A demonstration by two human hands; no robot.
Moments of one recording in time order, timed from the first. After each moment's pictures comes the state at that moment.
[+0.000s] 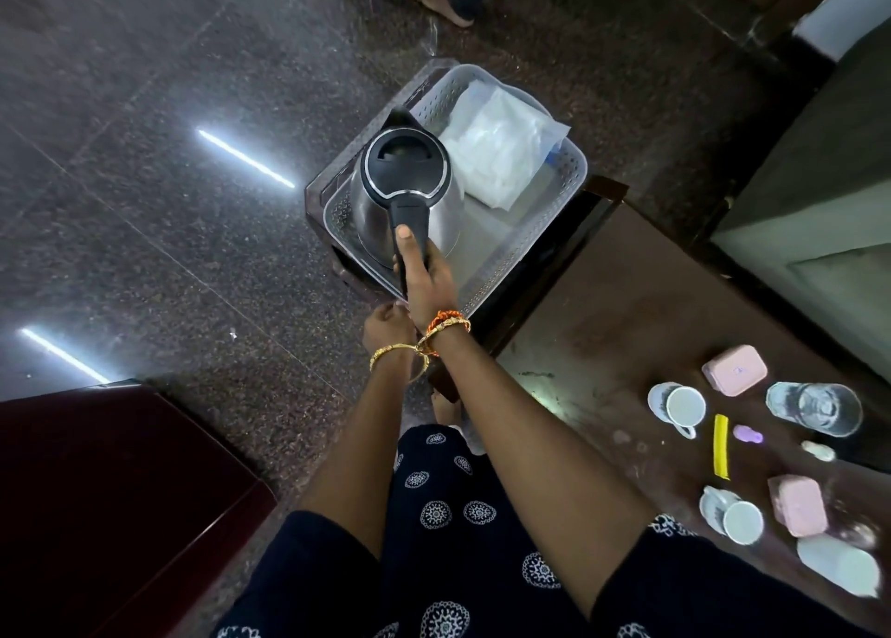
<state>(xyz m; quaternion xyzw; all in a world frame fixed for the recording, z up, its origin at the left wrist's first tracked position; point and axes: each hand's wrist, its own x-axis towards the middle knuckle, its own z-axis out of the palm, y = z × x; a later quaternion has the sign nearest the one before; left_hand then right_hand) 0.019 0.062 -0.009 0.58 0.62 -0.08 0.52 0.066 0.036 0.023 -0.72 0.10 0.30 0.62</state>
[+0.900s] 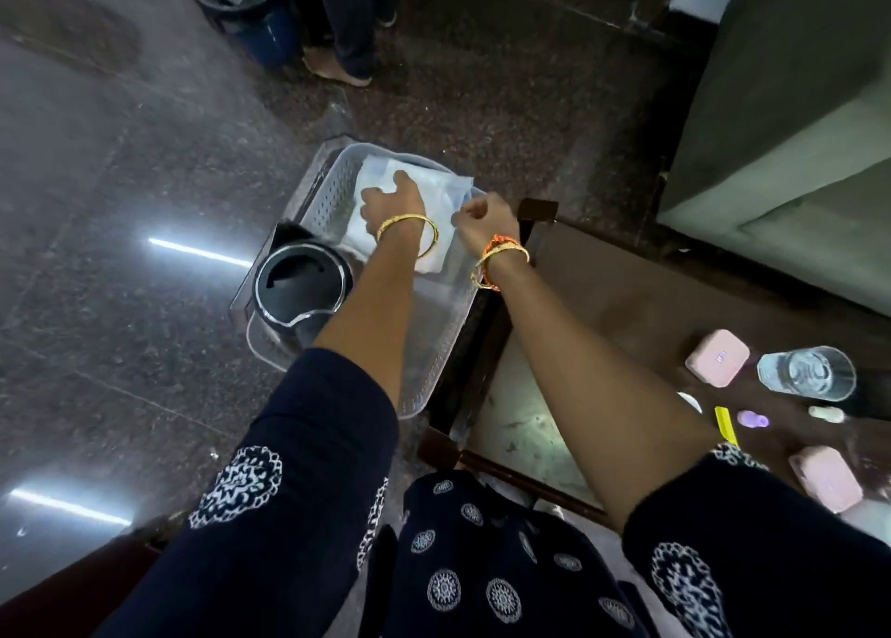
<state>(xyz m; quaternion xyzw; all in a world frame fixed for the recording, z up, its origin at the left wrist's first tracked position) 0.282 0.044 0.008 0.68 0.49 -0.06 0.54 0.264 -0.057 0.005 -0.83 0.19 0.18 0.49</state>
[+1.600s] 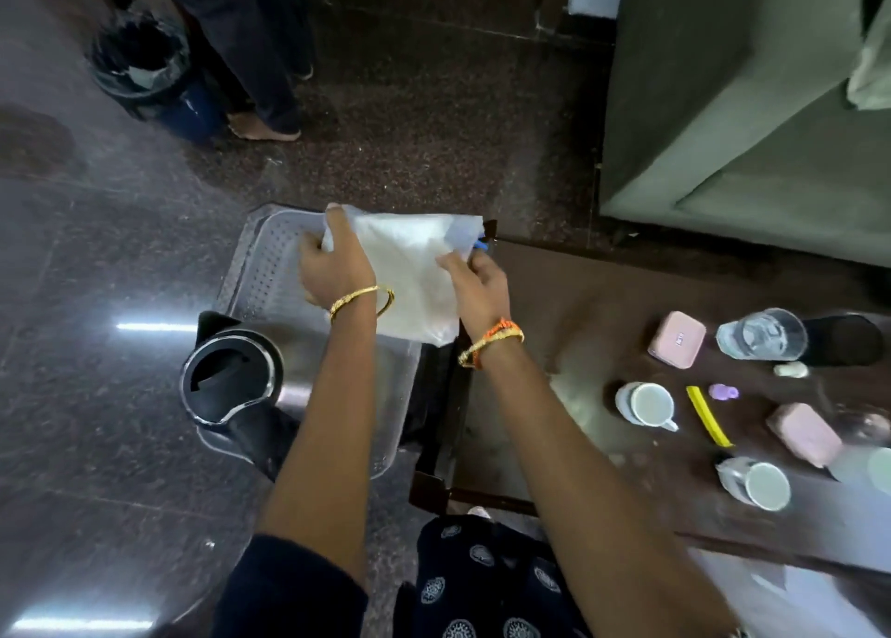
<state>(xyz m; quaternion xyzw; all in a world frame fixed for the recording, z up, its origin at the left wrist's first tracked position) 0.267 0.004 0.041 0.68 0.45 0.11 0.57 0.217 -0.110 0.042 -0.63 0.30 0.09 0.71</state>
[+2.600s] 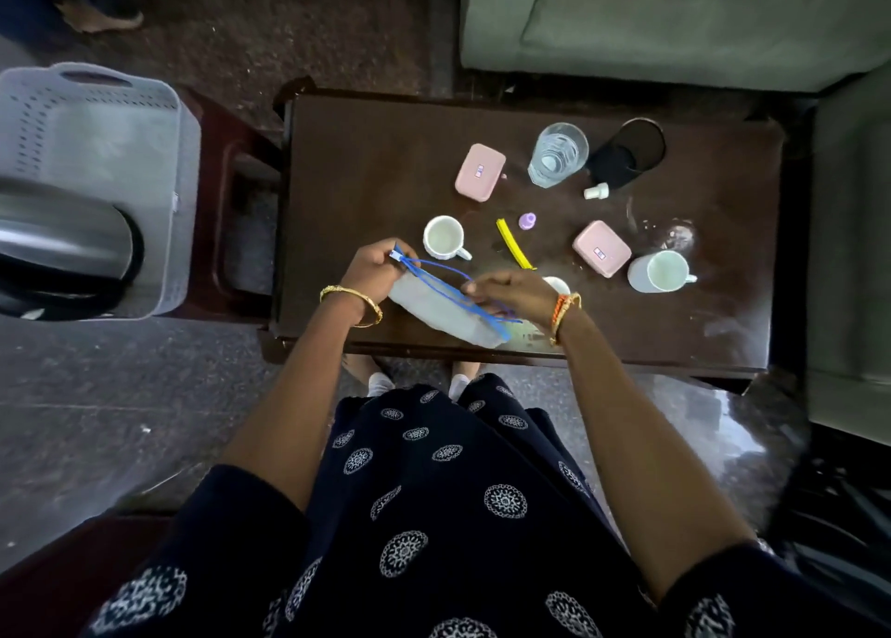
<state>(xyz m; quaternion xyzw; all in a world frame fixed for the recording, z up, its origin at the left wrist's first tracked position) 0.021 -0.274 0.010 0.79 0.07 -0.34 0.50 -0.042 -0.482 0.004 -0.66 0.23 0.36 0.61</state>
